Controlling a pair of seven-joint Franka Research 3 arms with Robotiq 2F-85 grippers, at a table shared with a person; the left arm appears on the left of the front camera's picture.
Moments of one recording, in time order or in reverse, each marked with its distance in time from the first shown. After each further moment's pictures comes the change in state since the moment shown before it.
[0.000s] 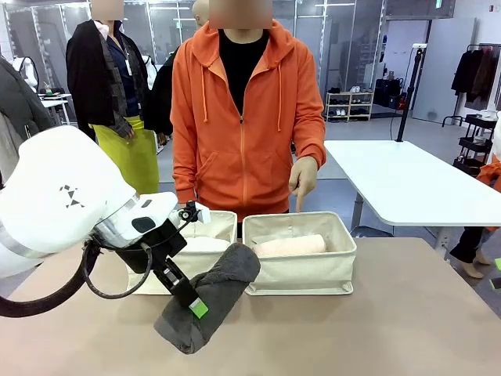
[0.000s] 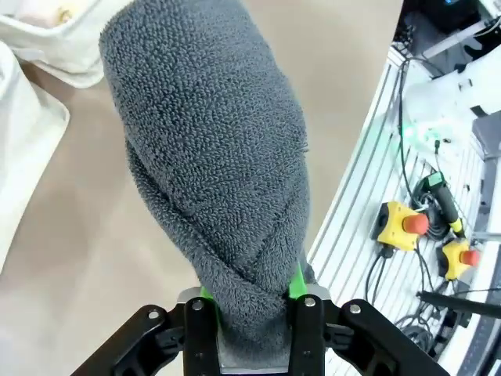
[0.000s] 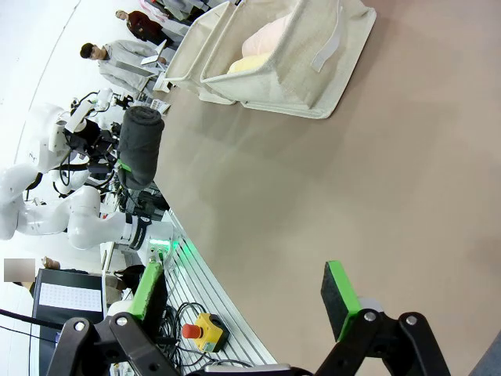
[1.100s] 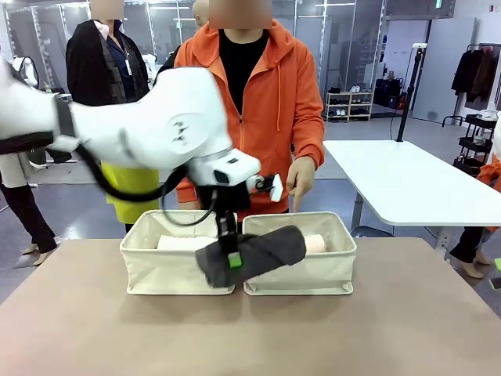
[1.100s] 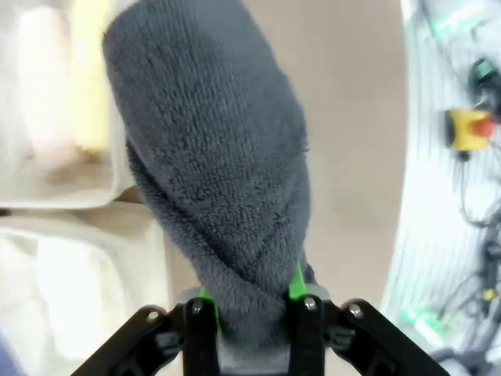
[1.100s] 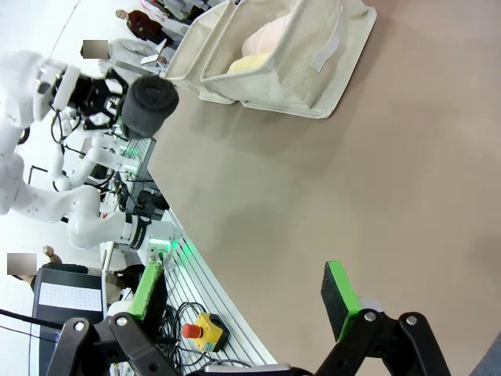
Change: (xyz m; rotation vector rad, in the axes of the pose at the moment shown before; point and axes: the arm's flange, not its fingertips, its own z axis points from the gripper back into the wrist) left arm 0.178 0.016 -0.008 0.100 0.353 -0.543; right arm 0.000 0.000 -0.001 0.000 0.002 0.001
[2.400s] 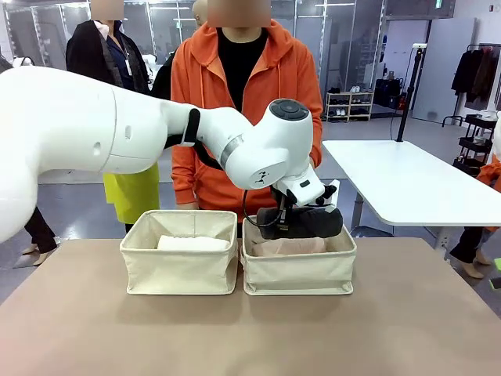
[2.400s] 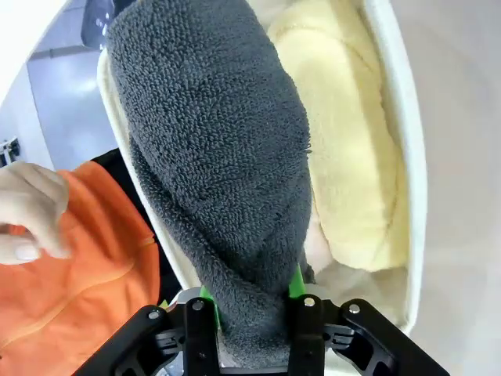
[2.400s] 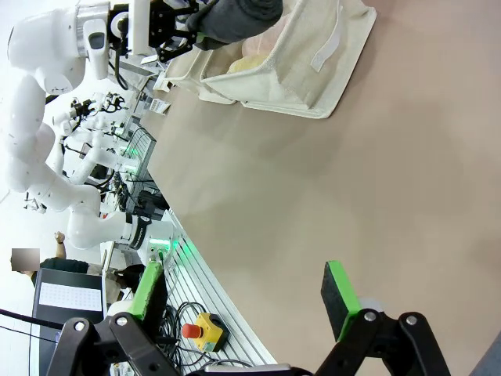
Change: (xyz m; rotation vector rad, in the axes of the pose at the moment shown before) left arm 0.123 0.114 -0.078 0.466 0.150 -0.308; right arm 0.000 0.000 0.000 0.000 0.000 0.000
